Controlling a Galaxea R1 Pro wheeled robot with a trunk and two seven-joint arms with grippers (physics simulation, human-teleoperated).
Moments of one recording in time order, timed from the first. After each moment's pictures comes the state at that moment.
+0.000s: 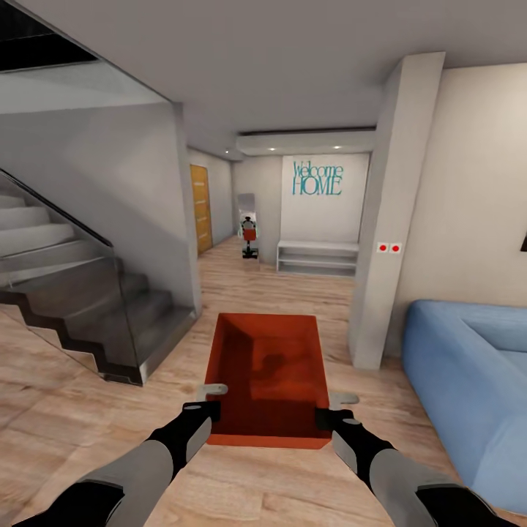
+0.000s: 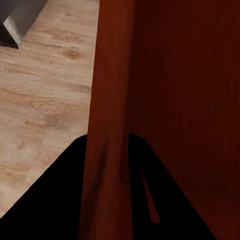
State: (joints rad) left arm -0.78 -0.14 -0.10 -0.20 0.13 0.14 0.26; right arm -0.77 0.09 0.02 -0.12 -0.05 0.00 -0.10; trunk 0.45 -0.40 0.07
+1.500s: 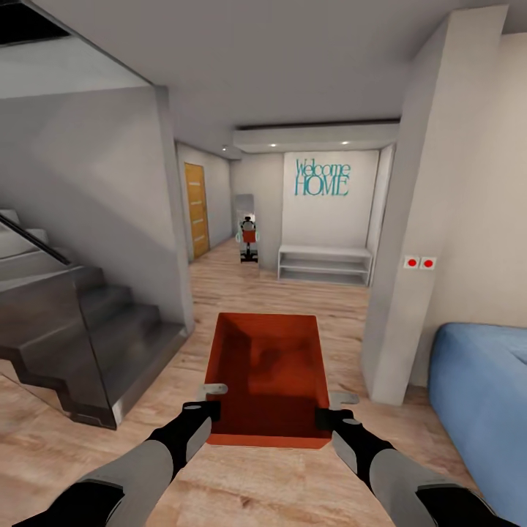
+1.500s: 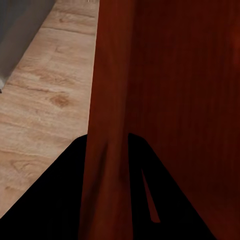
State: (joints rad) left arm -0.78 -0.14 -0.10 -0.20 0.12 0.14 0.26; right arm -0.77 0.09 0.02 -0.12 -0.05 -0.01 -0.10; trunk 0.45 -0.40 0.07
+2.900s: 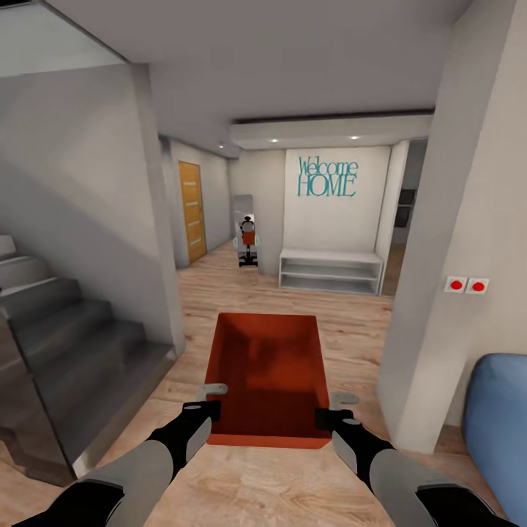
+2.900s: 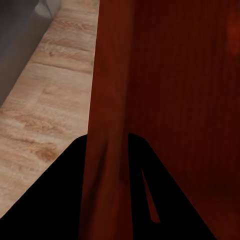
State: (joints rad) left arm -0.78 -0.14 -0.10 -0.20 0.13 0.14 0.26; right arm -0.77 0.09 0.02 -0.12 -0.05 -0.01 -0.10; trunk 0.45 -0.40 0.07
